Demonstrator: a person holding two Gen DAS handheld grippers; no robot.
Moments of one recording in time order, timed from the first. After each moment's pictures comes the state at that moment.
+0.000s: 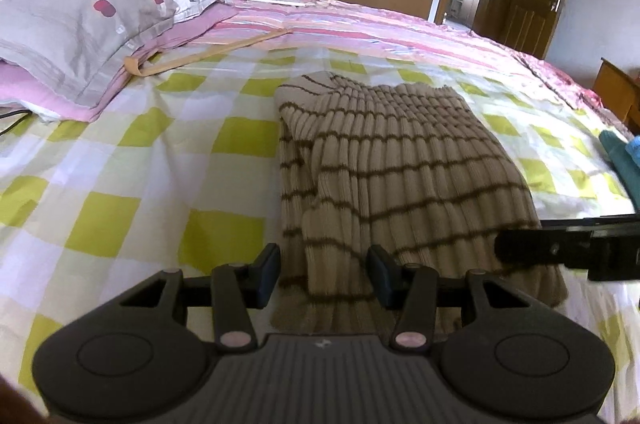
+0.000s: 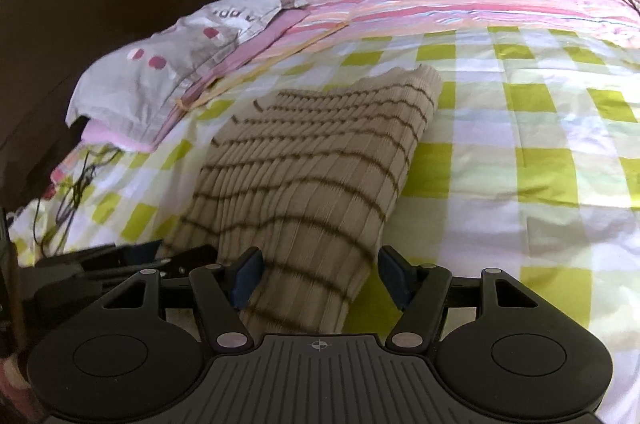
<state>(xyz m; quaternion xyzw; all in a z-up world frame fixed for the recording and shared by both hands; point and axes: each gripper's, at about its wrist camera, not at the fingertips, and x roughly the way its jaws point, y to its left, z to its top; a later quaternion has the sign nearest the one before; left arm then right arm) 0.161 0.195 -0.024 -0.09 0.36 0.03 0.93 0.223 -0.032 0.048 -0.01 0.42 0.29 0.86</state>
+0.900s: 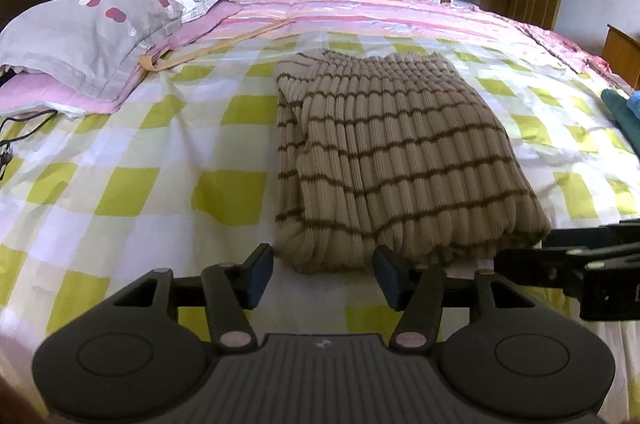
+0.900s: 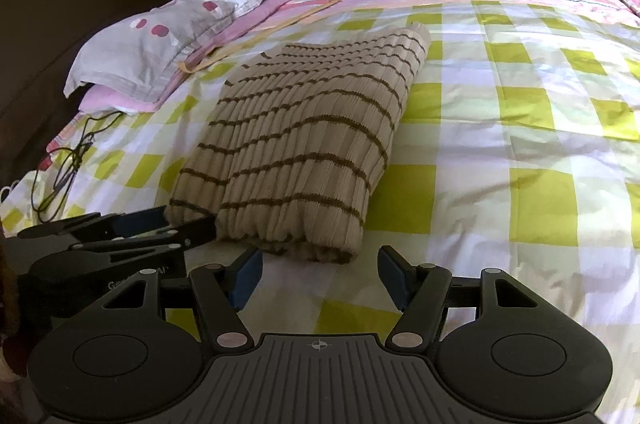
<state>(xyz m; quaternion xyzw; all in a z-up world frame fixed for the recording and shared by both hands) 0.123 0.165 -0.024 -0.05 0.38 0.06 0.92 0.167 -0.040 0.041 -0.01 0.44 0.26 0.86</state>
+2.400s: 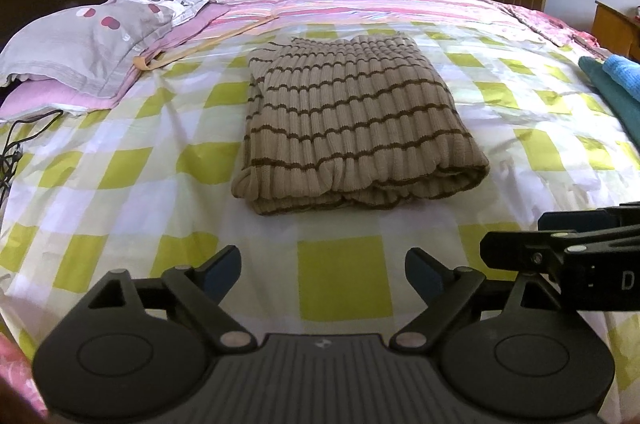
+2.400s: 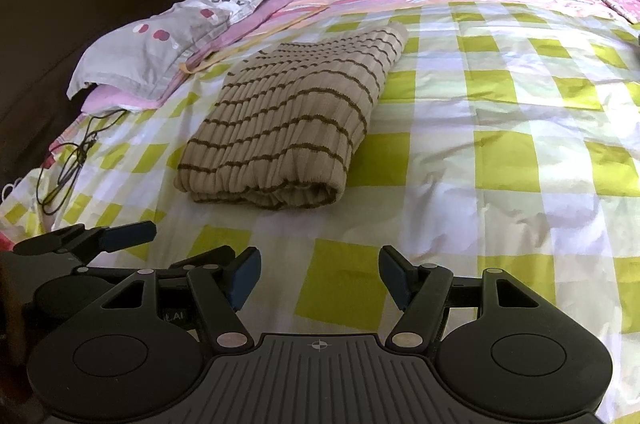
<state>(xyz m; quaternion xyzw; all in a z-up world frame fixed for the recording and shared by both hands) 0.084 0.123 -0.019 -0.02 0.39 0.06 0.92 0.122 -0.067 0.044 -0.01 0.42 0.25 0.87</state>
